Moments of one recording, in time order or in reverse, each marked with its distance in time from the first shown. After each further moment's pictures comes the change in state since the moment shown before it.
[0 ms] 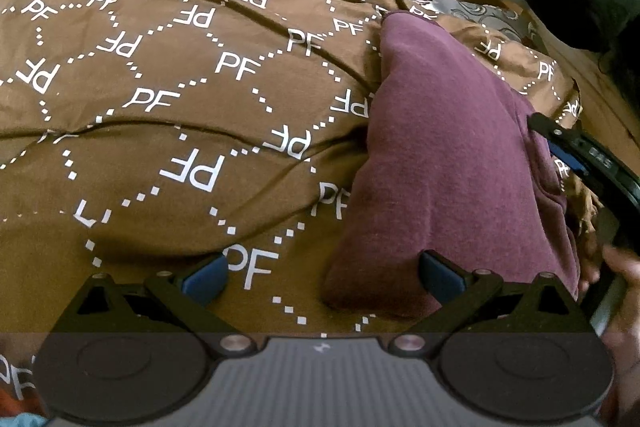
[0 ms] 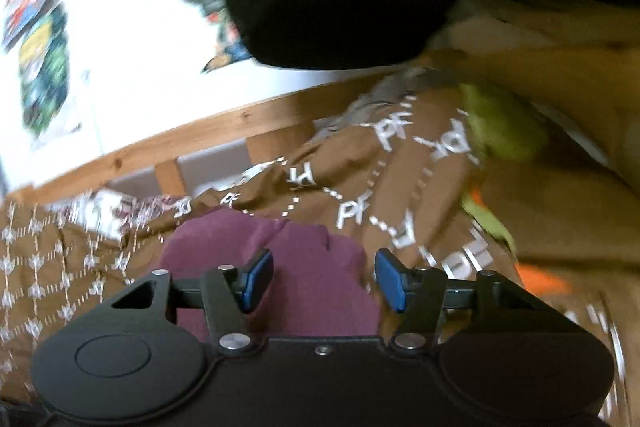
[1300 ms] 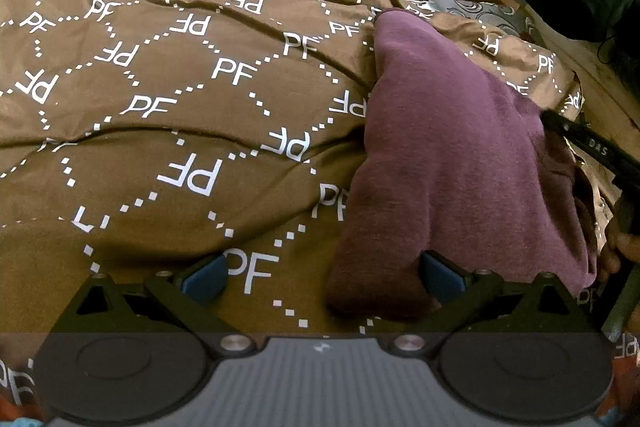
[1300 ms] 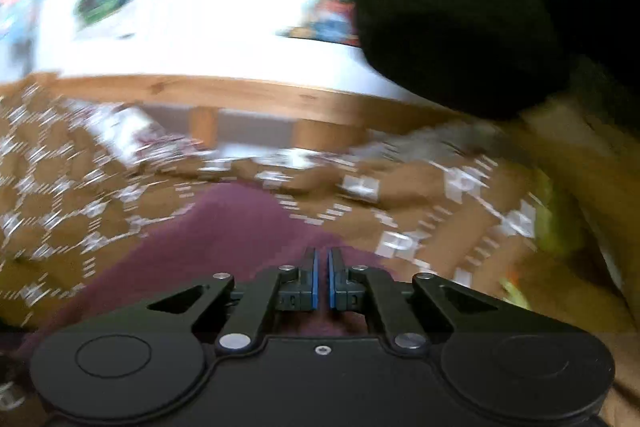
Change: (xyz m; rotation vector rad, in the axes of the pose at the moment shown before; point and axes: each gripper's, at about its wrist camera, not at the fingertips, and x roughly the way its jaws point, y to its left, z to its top) left arm 0.001 -0.007 -0.006 0.034 -0.033 0.026; right arm 0.001 0.044 0.004 -0.314 0.014 -0.047
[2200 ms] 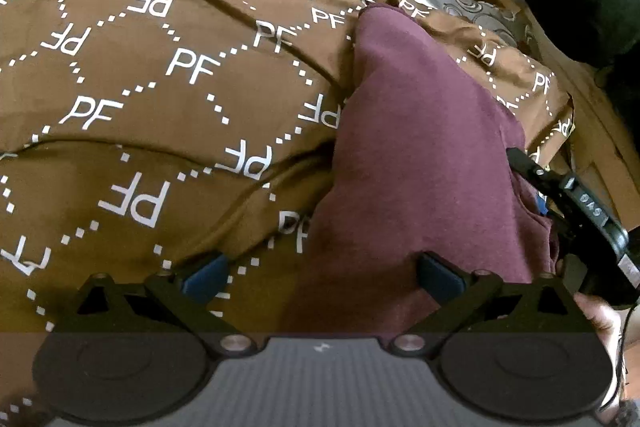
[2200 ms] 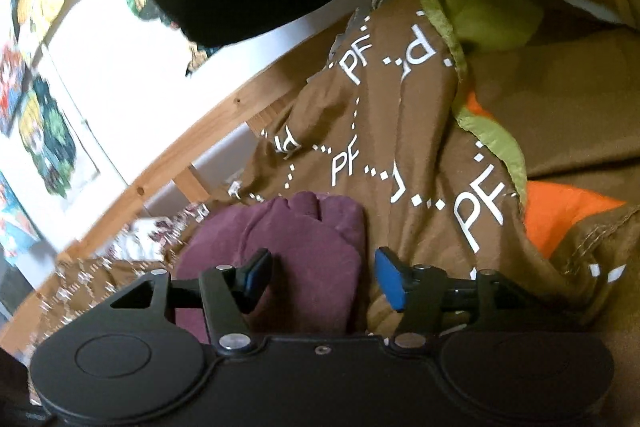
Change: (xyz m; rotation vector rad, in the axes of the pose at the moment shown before) left arm 0.029 0.001 0.033 -0.078 0.115 -0.123; right arm 0.023 -0.075 -0.042 0.621 0.093 0.210
